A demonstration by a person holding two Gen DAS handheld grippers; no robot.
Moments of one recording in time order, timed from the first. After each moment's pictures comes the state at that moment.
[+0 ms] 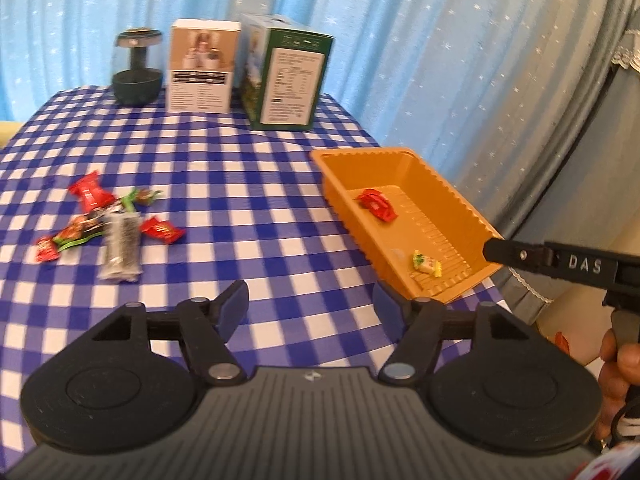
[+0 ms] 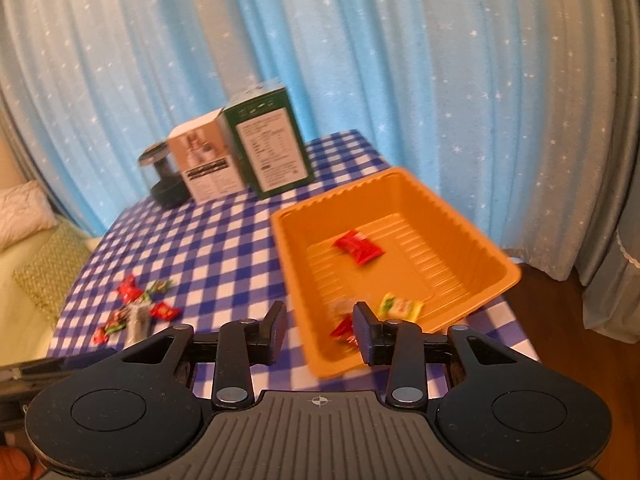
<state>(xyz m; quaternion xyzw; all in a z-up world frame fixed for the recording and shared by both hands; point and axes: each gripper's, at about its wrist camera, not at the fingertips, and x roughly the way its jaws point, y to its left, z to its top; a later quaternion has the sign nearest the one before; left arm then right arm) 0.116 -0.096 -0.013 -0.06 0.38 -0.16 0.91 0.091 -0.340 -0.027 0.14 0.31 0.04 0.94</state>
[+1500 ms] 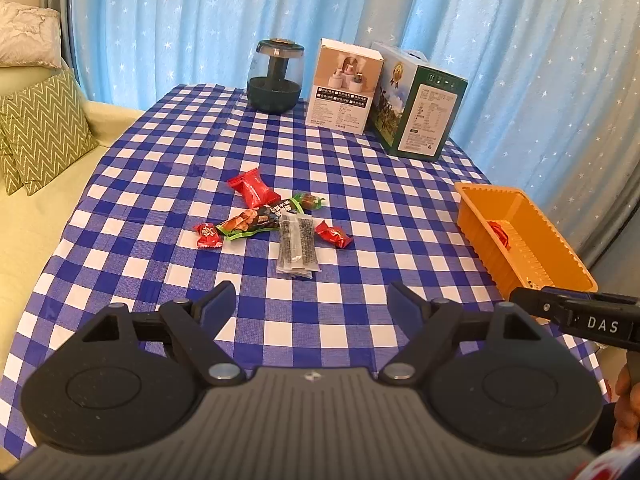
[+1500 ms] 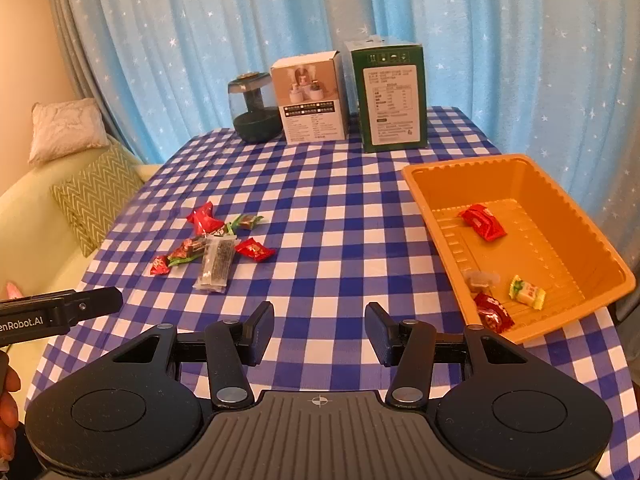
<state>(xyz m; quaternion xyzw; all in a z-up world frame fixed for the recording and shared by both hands) 0.097 0.032 -0.013 -0.09 0.37 -0.03 0.93 0.106 -0.214 -0.050 0.05 0.34 0.12 0.93</state>
